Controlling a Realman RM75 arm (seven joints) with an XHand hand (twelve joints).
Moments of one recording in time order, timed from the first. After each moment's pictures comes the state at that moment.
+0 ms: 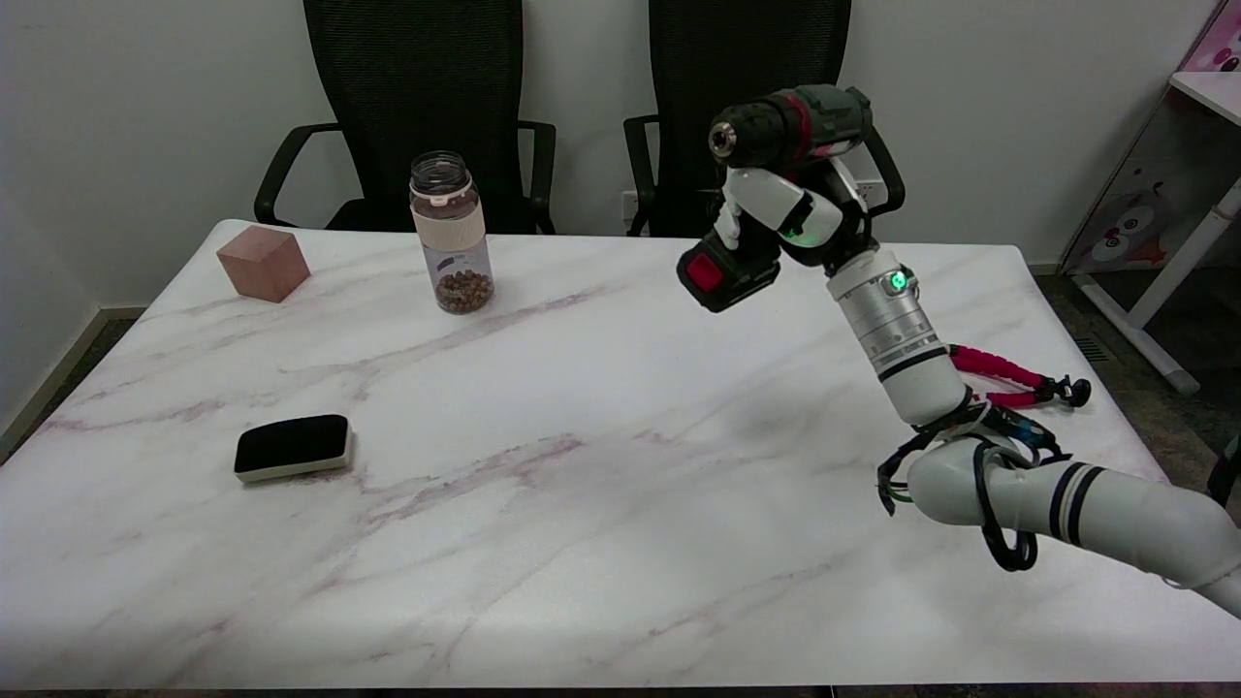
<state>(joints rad) 0.44 -0.81 0.65 -1.12 -2.03 1.04 1.50</state>
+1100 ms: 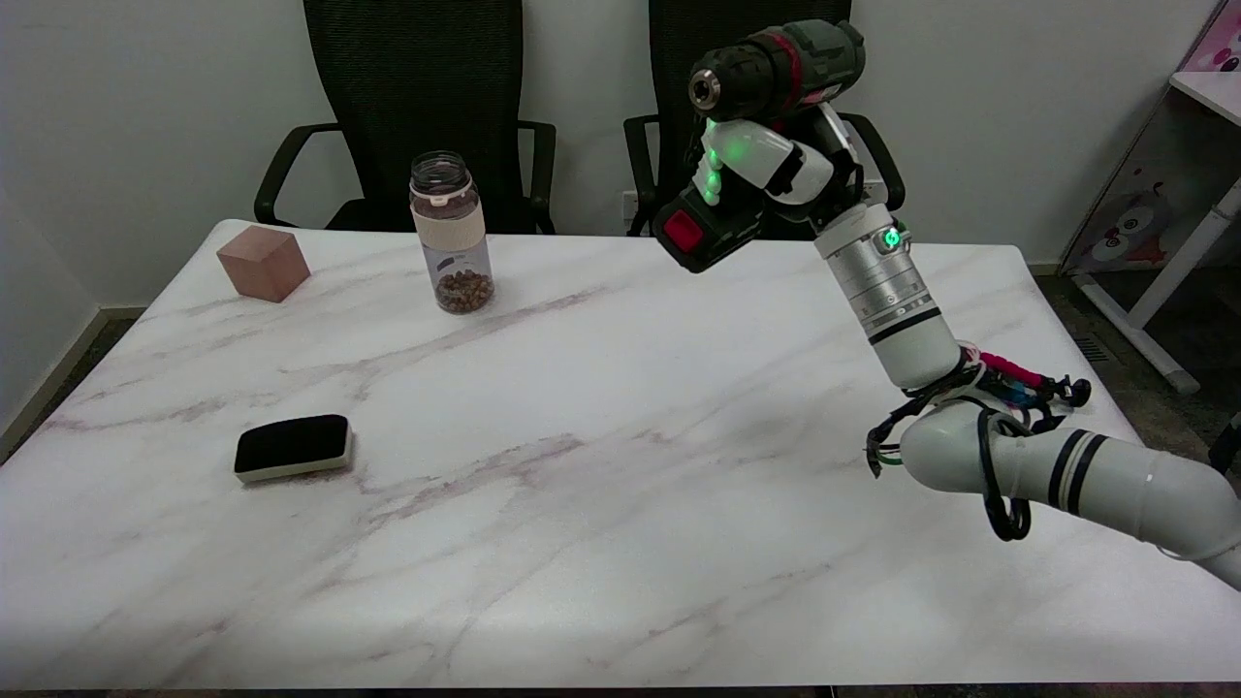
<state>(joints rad) 0.51 -0.78 0.66 -1.23 -2.06 1.01 1.46</state>
